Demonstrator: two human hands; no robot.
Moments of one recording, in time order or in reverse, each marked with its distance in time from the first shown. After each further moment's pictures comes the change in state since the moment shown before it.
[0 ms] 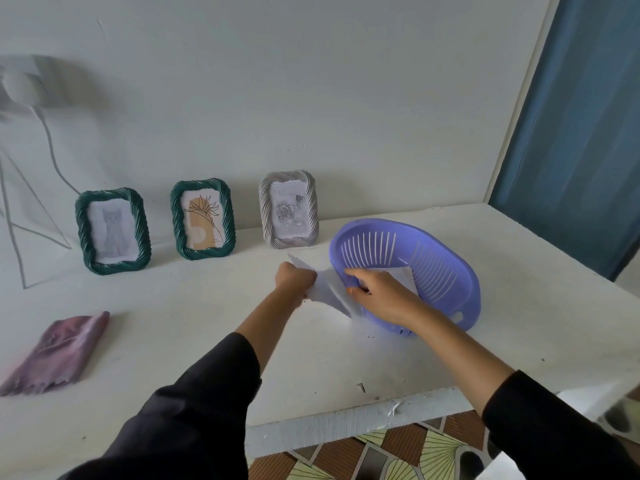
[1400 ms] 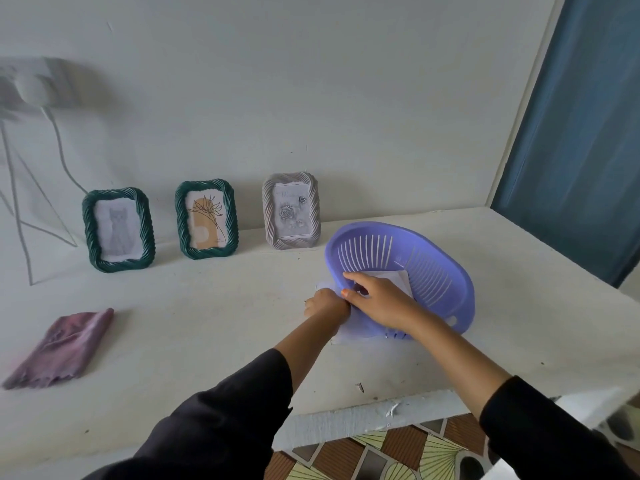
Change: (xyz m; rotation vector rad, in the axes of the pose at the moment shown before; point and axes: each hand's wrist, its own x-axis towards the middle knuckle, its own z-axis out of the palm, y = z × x) left_hand -0.026 -0.027 0.051 0.492 -0.086 -0.050; right_hand 0.003 0.009 0.010 0.041 -0.008 0.043
